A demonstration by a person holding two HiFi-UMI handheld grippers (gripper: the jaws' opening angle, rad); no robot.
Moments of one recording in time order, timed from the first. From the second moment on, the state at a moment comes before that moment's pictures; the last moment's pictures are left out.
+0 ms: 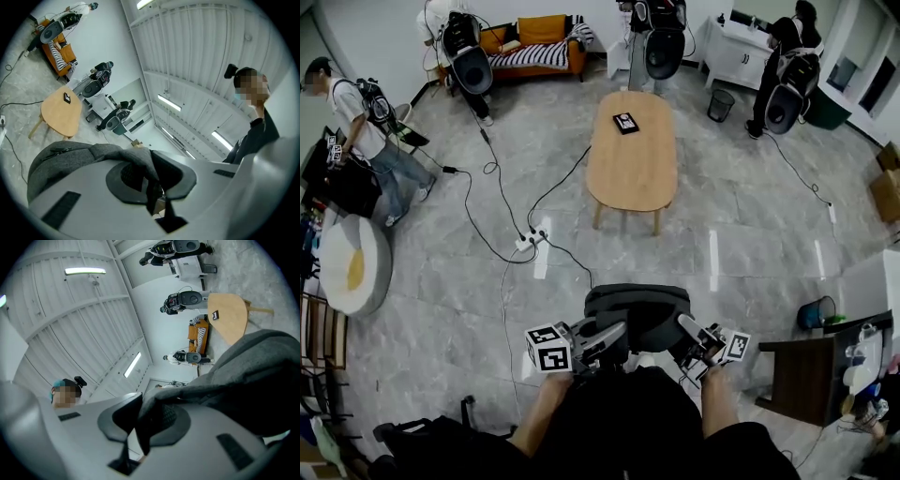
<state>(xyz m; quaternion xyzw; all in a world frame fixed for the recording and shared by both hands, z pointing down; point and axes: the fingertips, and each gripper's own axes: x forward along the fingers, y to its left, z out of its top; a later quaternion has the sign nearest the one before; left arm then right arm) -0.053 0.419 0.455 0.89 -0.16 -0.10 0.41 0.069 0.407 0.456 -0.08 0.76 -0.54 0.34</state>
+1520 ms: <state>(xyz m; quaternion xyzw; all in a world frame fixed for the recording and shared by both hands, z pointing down) -0.028 0.297 0.456 0.89 -0.18 -0.10 0.41 0.091 0.285 0.454 -0.09 0.77 -0.54 0.34</state>
